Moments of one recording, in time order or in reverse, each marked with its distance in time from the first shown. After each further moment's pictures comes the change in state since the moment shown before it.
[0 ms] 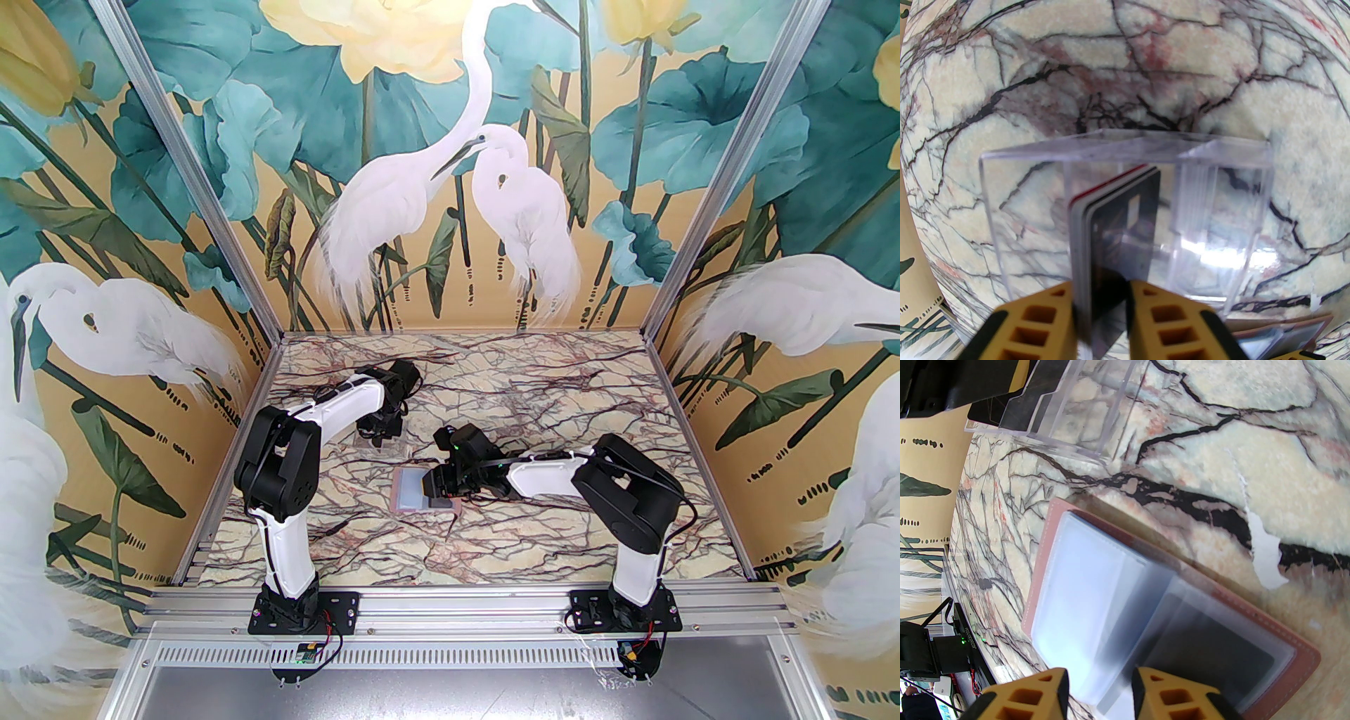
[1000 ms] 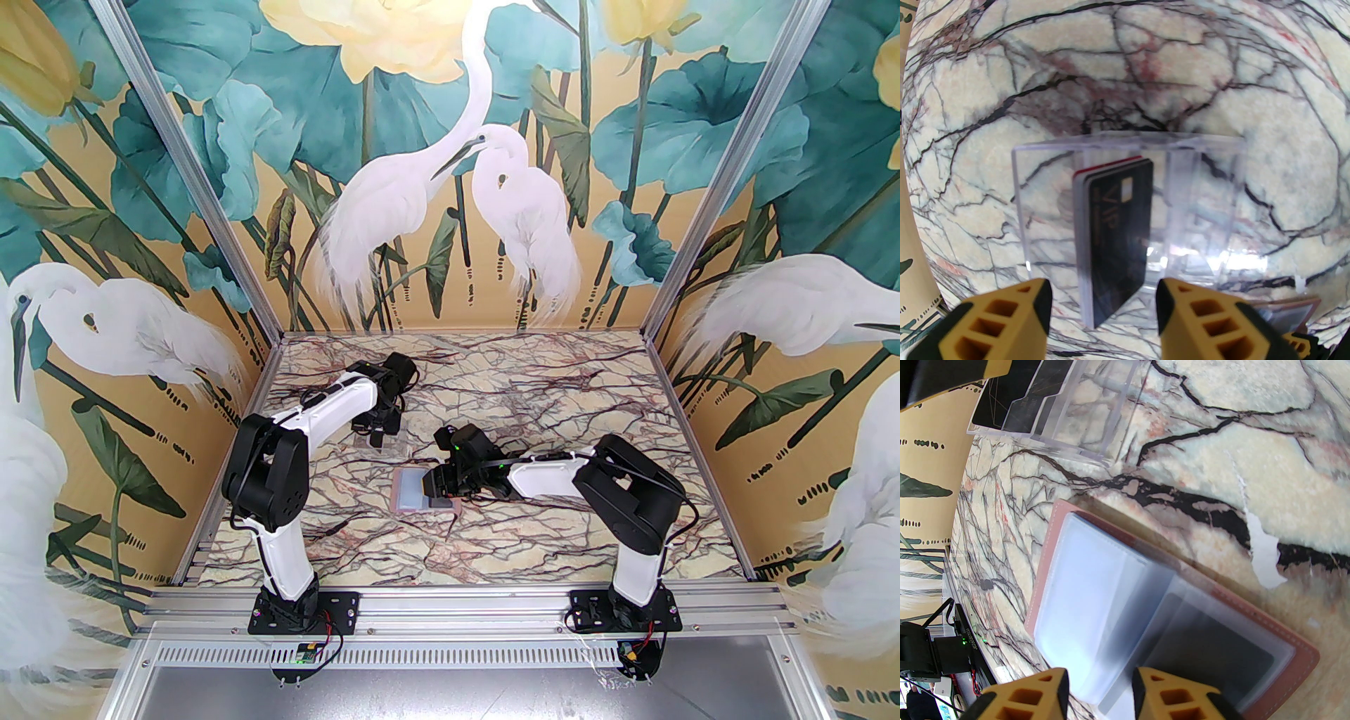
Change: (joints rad) left arm 0.000 -0.061 0.008 -0.019 0.019 0.003; right arm 0.000 -0.008 -0.011 0.011 0.004 0.004
